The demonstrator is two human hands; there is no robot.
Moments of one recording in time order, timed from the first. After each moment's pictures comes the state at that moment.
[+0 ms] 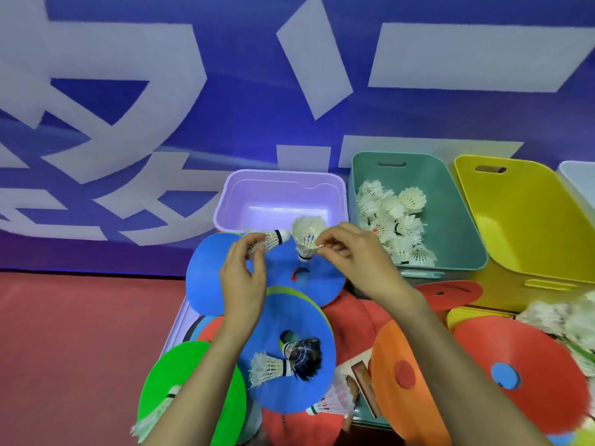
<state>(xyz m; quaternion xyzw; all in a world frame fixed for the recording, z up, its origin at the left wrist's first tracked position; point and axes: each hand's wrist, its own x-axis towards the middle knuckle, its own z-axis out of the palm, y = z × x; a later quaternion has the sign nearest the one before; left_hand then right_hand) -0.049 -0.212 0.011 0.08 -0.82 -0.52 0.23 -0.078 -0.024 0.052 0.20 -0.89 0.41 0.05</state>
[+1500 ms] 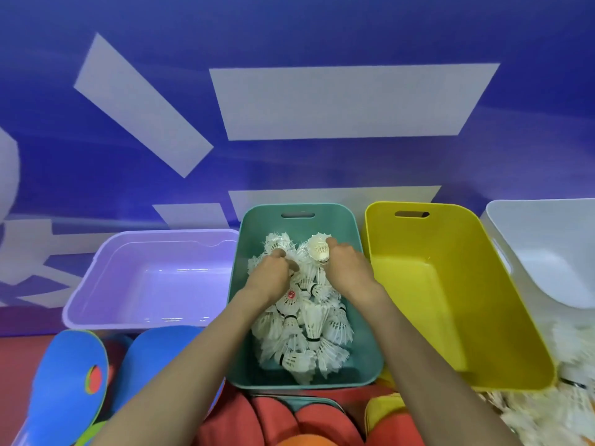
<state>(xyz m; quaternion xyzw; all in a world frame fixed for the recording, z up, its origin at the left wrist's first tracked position) -0.279 0.023 -0.023 -0.13 -0.97 -0.15 -0.13 -0.263 0.176 0.012 -0.03 -0.99 0.14 -0.09</state>
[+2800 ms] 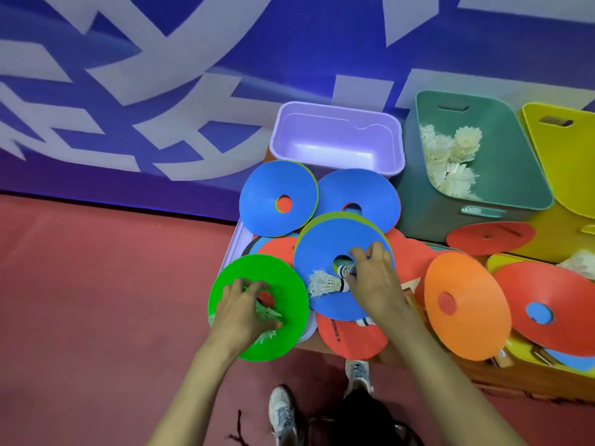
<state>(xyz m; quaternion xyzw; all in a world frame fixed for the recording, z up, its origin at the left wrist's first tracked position) 0.108 -0.337 -0.066 0.09 -0.95 -0.25 -0.18 0.042 -0.113 -0.040 0.04 -0.99 0.11 -0.09</state>
